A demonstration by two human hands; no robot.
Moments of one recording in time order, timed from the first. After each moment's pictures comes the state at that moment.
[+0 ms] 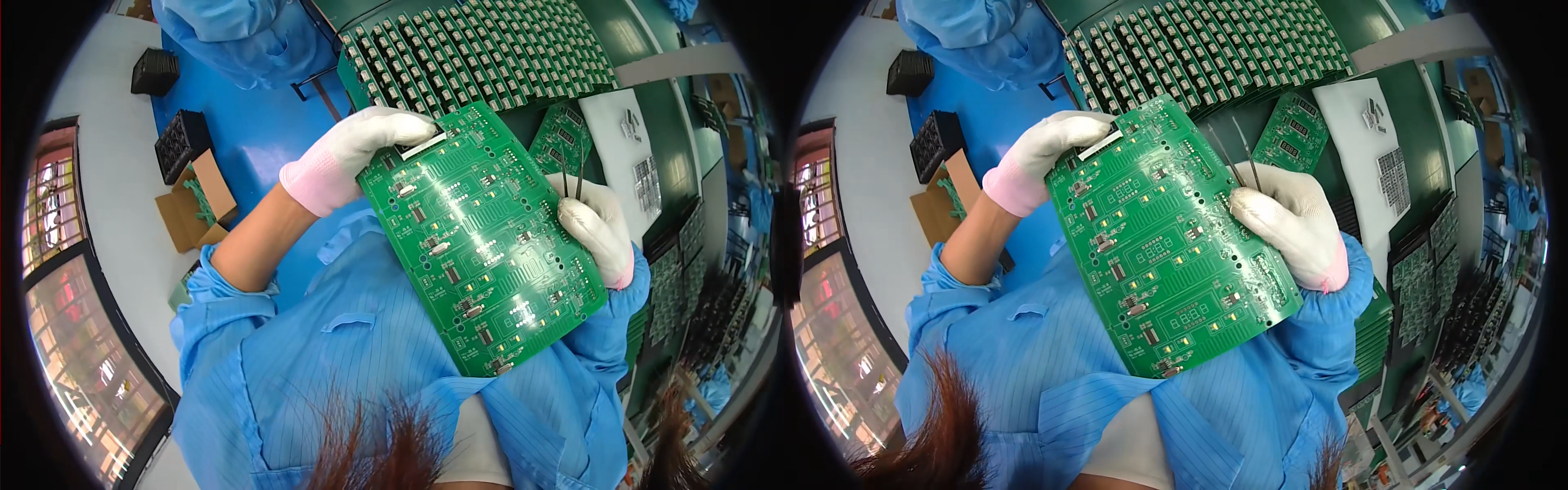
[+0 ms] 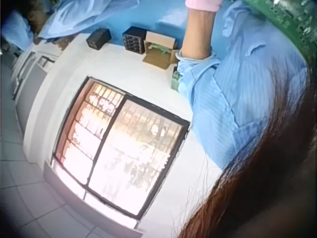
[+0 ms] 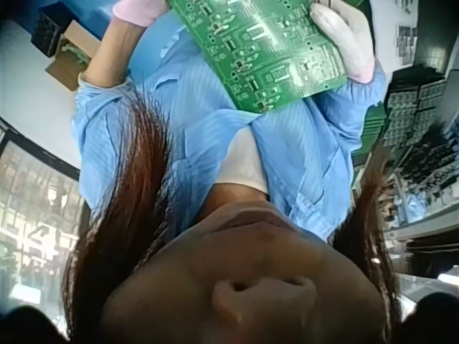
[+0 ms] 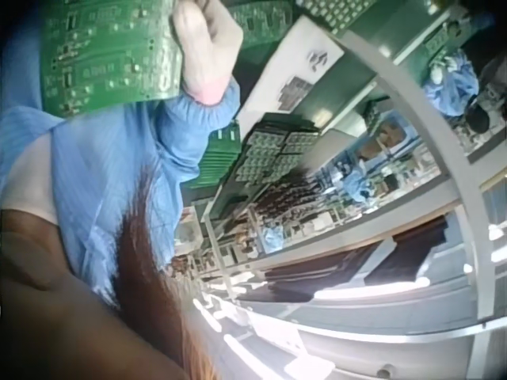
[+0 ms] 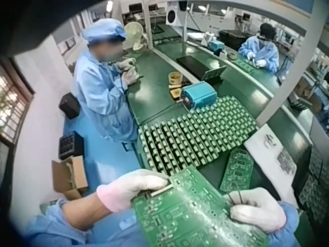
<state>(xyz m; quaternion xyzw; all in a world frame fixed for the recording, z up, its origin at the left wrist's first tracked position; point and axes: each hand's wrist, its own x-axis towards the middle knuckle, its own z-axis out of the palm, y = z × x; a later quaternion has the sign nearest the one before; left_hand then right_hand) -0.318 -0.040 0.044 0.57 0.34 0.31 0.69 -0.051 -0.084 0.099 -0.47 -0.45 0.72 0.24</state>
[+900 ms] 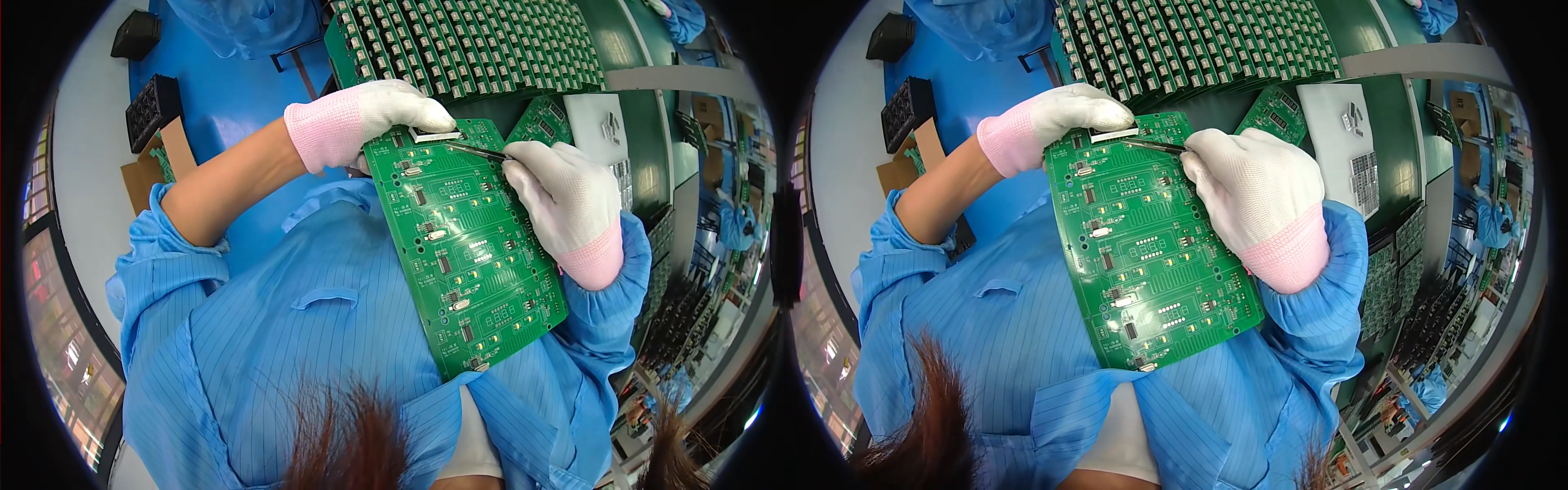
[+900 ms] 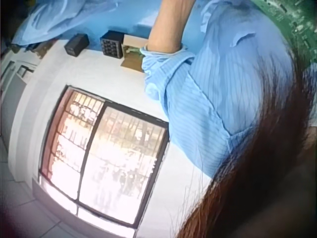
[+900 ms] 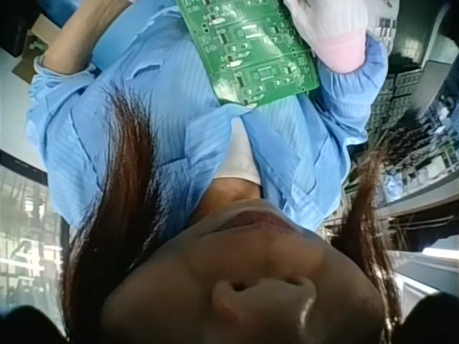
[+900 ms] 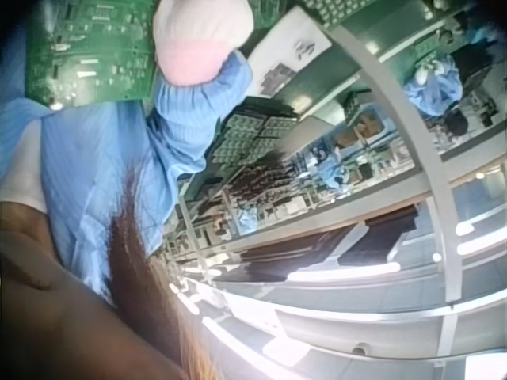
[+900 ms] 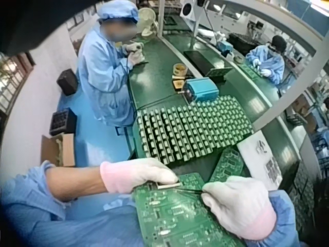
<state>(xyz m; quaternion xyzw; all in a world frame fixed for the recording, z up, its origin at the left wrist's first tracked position) -0.296 -0.050 0.028 0.43 0.38 0.19 0.80 -0.067 -0.086 0.102 -0.46 -0.87 0.12 0.10</state>
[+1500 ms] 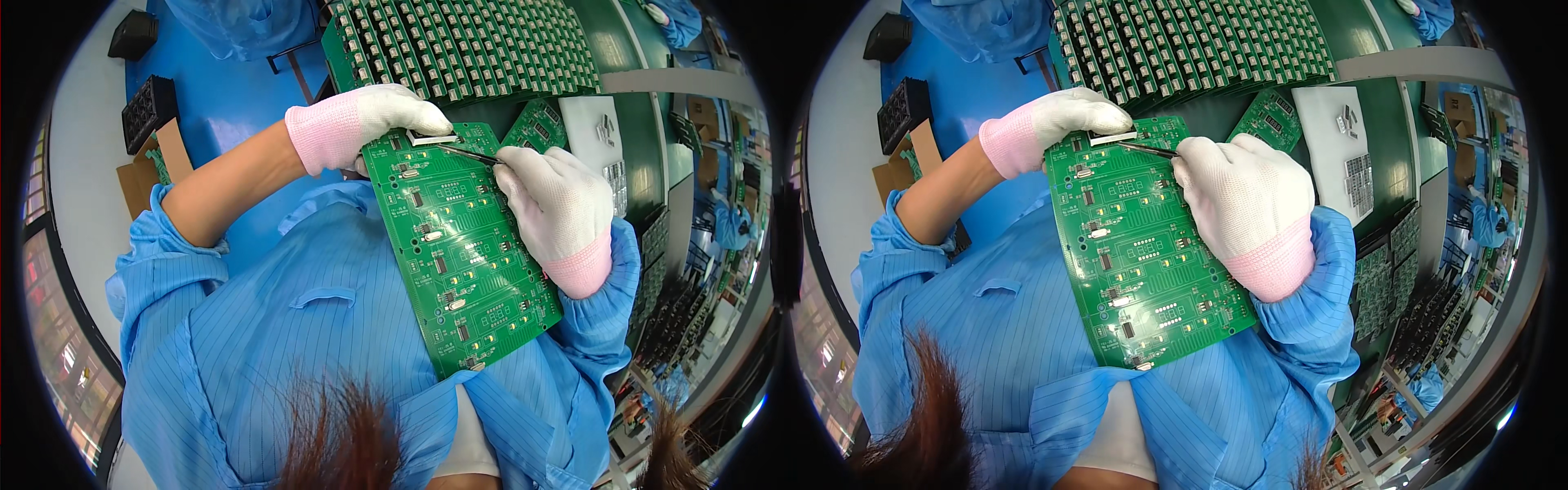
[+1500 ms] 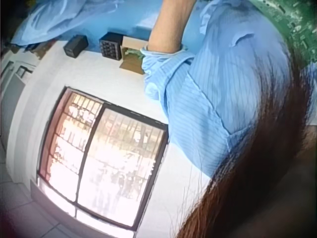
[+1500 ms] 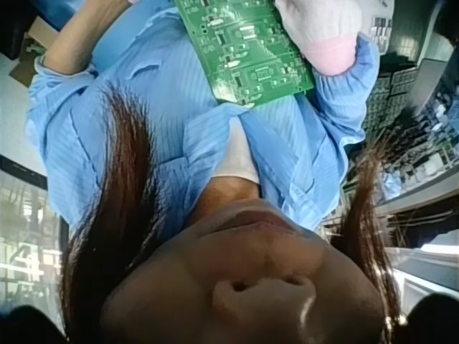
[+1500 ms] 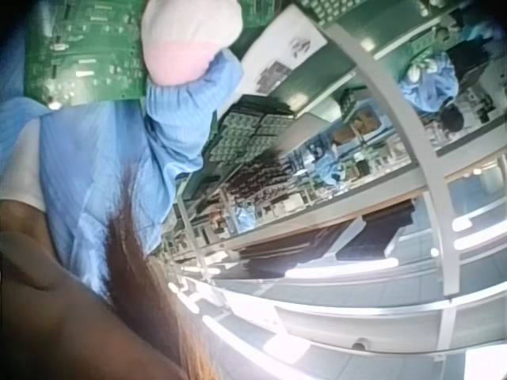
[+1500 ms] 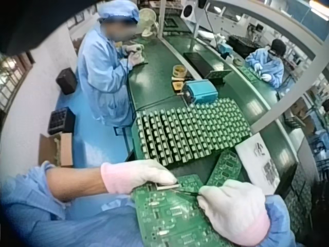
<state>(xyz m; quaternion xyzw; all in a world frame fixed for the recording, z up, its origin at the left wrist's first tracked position) -0.297 -0.053 0.024 0.43 0.39 0.18 0.80 -0.079 -0.095 0.108 -0.46 -0.88 0.06 0.10</state>
